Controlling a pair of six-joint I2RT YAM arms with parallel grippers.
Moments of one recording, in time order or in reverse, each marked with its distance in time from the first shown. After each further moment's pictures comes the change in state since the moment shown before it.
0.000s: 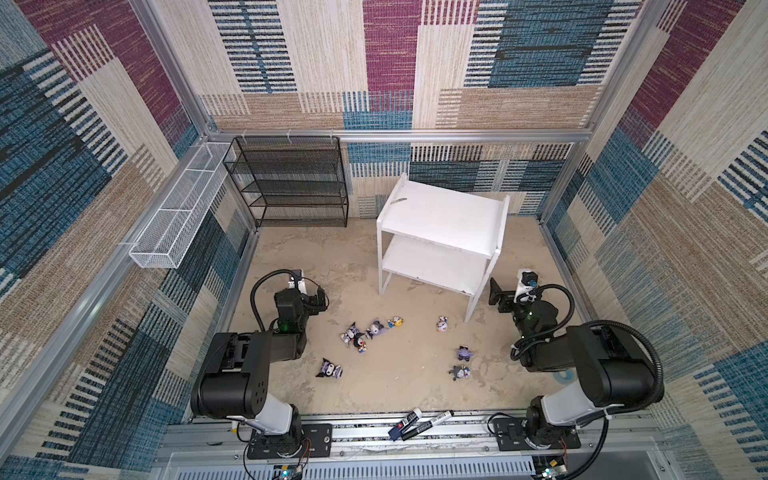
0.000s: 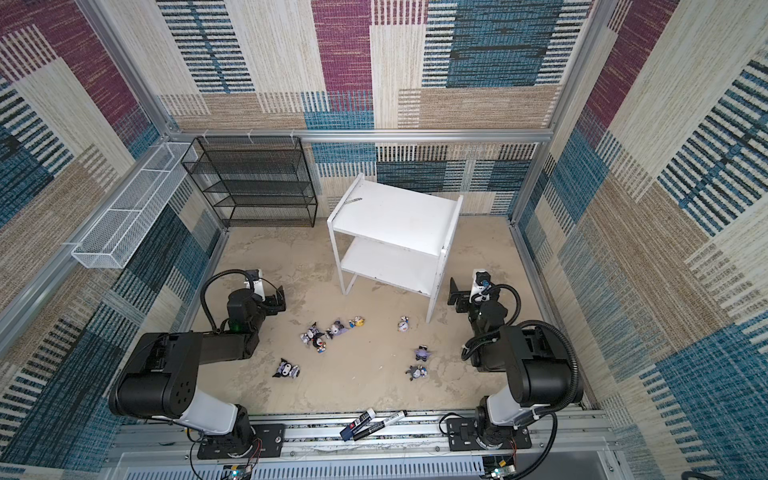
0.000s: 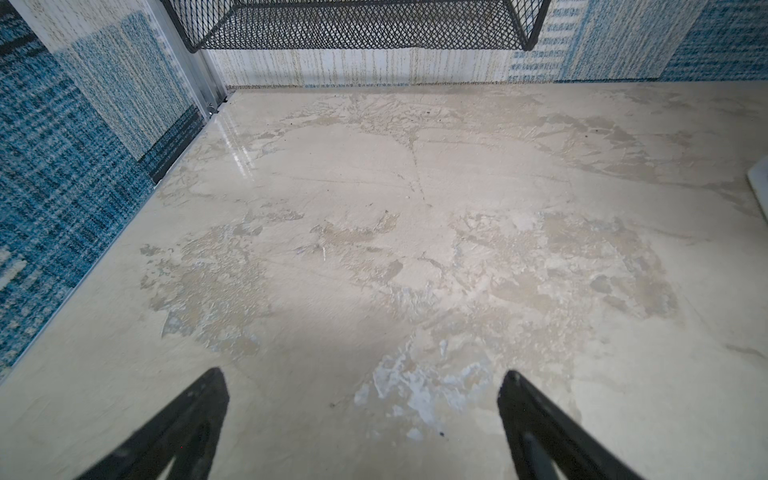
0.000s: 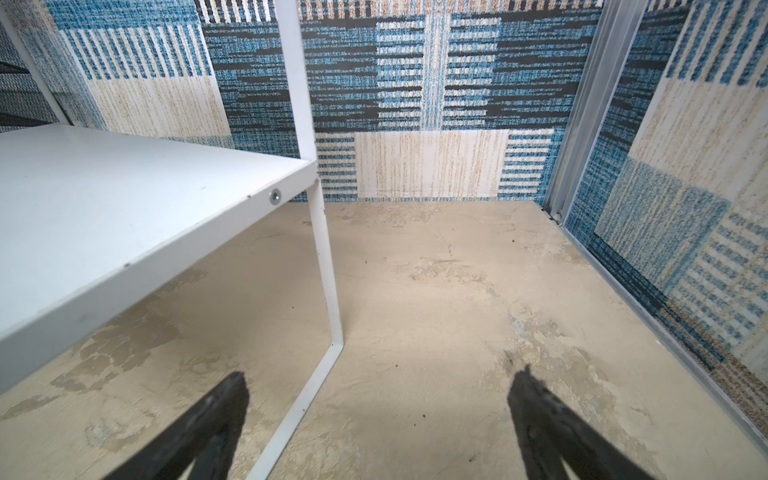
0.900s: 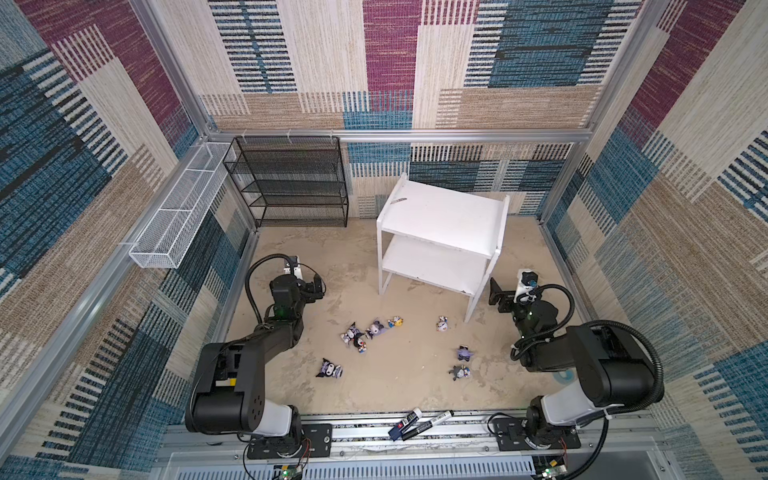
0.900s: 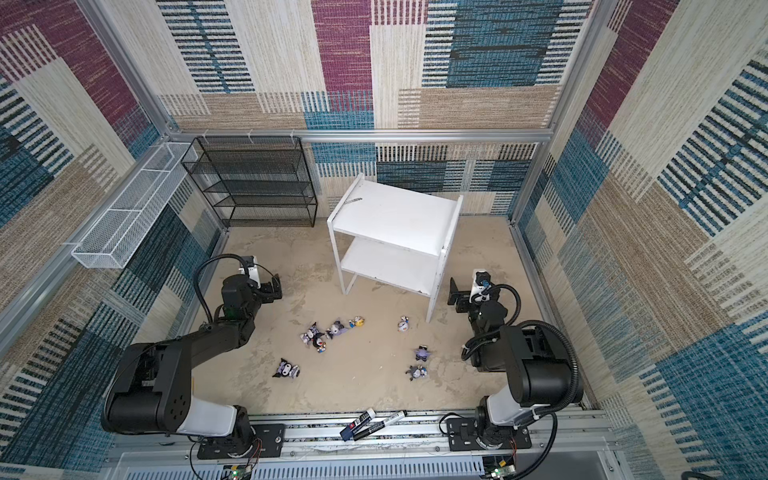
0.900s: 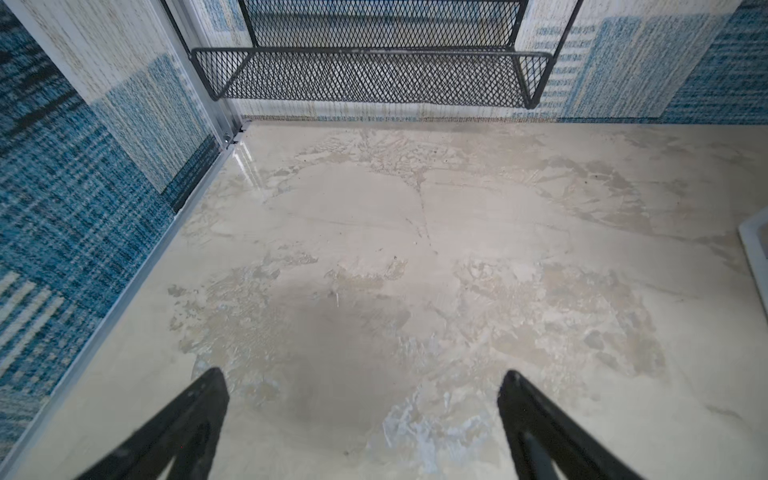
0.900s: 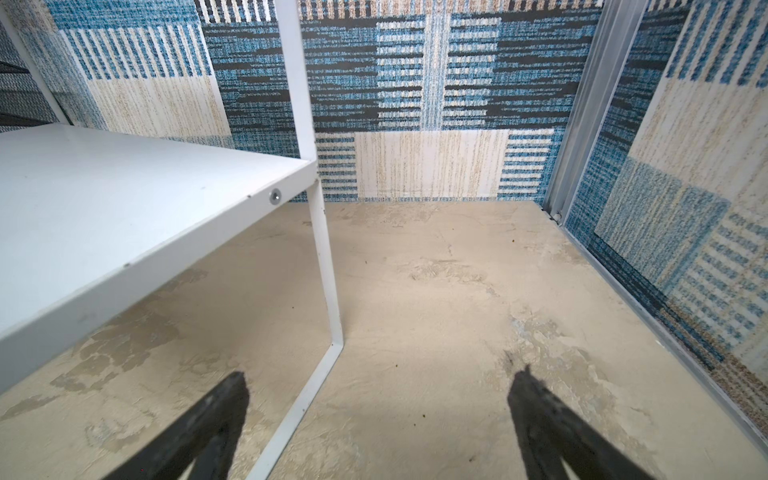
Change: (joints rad) left arm -0.005 -0.102 0.153 -0.264 -0.025 -0.008; right arm 0.000 0.000 0.000 0.000 0.000 0.000
